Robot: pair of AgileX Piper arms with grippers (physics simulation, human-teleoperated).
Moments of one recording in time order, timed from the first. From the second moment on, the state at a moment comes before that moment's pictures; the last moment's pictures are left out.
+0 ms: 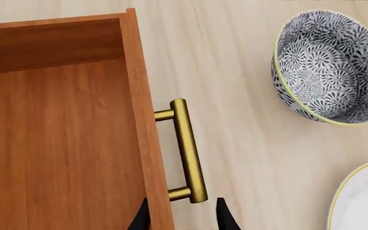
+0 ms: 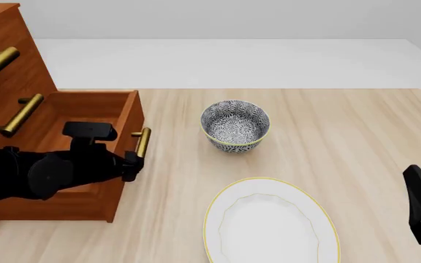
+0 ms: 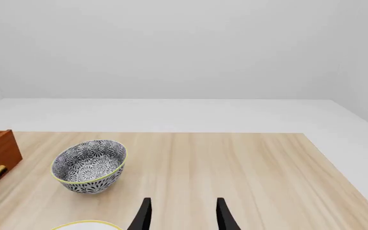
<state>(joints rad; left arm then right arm) -0.35 1.48 -0.53 -0.12 -0.01 0.01 0.01 -0.01 0.01 0.00</state>
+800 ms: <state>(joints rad) -0.34 1.33 -0.61 0.16 -0.15 0.01 0.01 -0.01 0.01 0.00</state>
